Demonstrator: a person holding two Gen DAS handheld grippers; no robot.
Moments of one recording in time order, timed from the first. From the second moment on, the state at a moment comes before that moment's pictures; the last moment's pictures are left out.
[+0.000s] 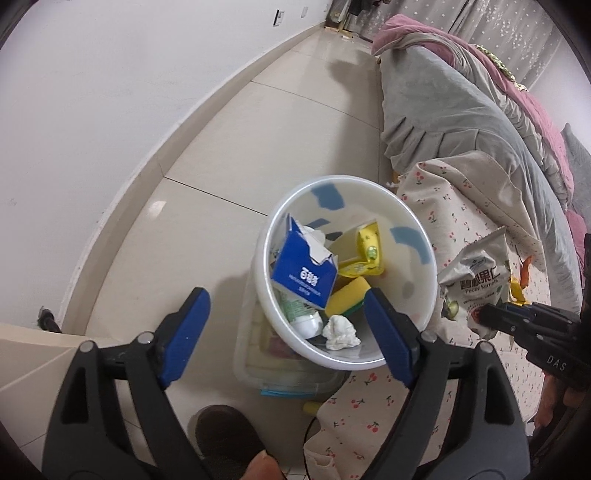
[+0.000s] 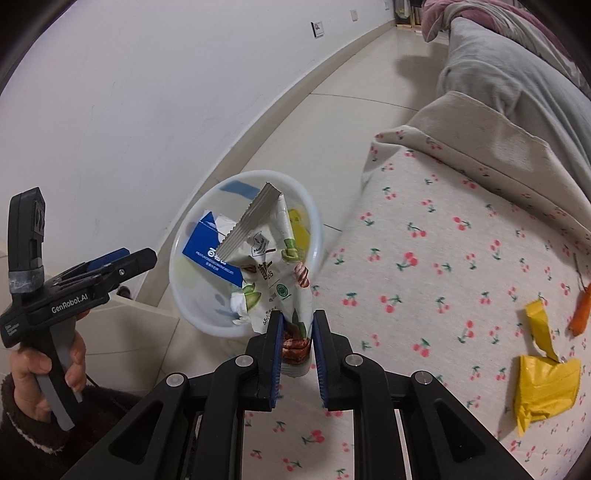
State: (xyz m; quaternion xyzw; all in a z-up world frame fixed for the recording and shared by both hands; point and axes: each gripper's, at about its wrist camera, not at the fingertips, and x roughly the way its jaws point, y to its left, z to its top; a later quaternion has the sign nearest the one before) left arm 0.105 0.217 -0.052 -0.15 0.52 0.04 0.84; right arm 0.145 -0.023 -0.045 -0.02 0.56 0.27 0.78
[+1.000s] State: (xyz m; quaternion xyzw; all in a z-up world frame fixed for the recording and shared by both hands) left arm 0.109 0.198 -0.049 -0.13 0.52 0.03 0.85; right arm 0.141 -0.066 -0.022 -0.03 0.52 0.25 0.82
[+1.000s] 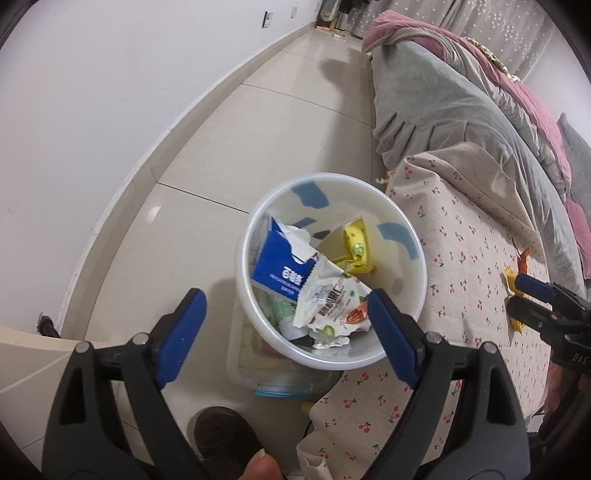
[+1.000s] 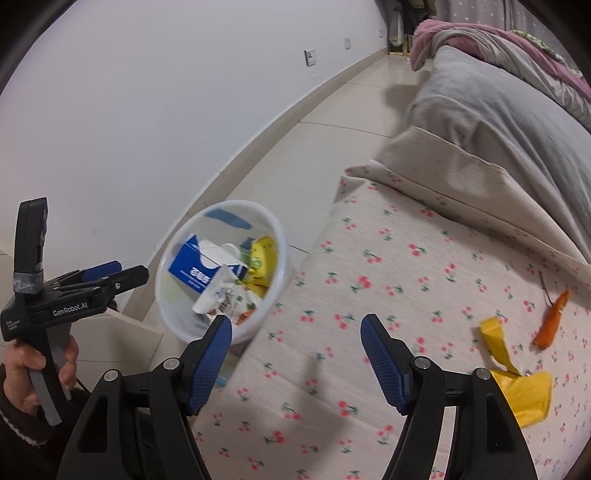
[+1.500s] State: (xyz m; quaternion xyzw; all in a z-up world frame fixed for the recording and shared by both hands) left arm 0.112 0.158 -0.049 -0.08 0.52 0.01 0.85; right arm 0.142 -0.175 -0.025 0.01 0.54 0.15 0.83
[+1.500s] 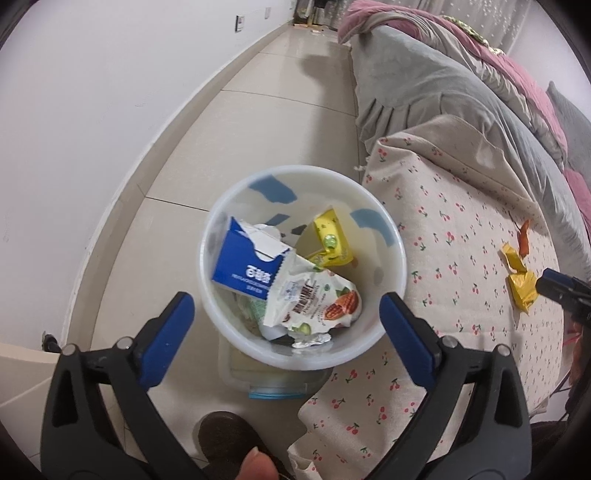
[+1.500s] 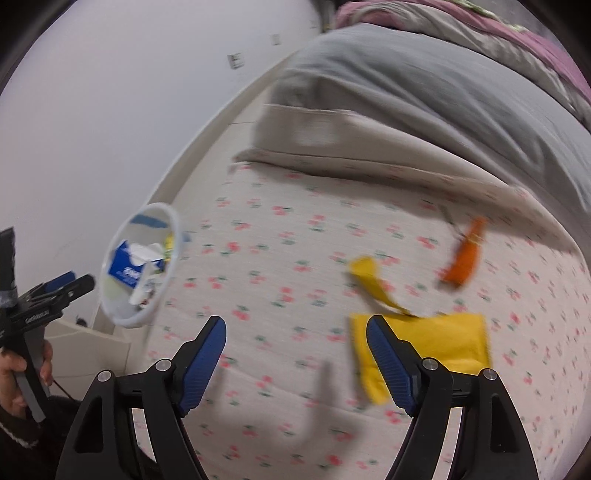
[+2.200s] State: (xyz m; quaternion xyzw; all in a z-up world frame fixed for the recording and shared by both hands) left arm 0.114 0.124 -0.055 -0.07 0.54 -0.02 0.84; right arm 0.127 -0.244 -0.064 -0.19 0.58 0.11 0.78
